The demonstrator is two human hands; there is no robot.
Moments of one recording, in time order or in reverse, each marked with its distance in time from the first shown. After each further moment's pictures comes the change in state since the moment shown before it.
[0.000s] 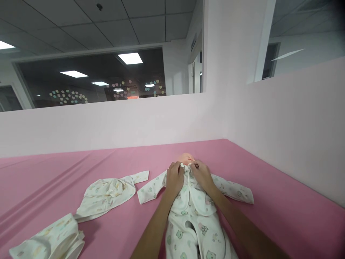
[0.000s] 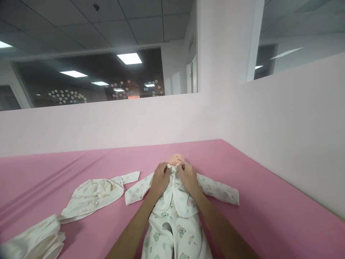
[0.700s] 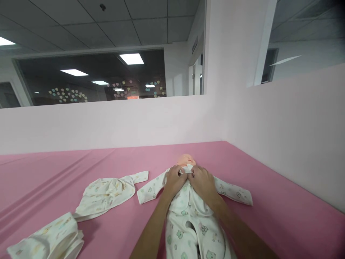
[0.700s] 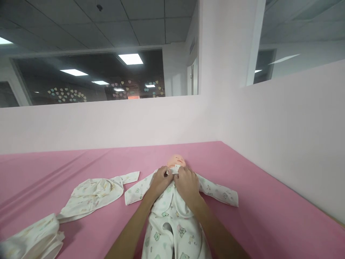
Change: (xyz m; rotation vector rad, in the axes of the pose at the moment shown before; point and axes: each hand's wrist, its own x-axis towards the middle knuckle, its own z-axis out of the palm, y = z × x) left_hand -0.004 0.005 -0.007 -0.051 -0.083 -0.123; right_hand -0.034 -0.043 -0.016 -0.798 -0.135 -0.123
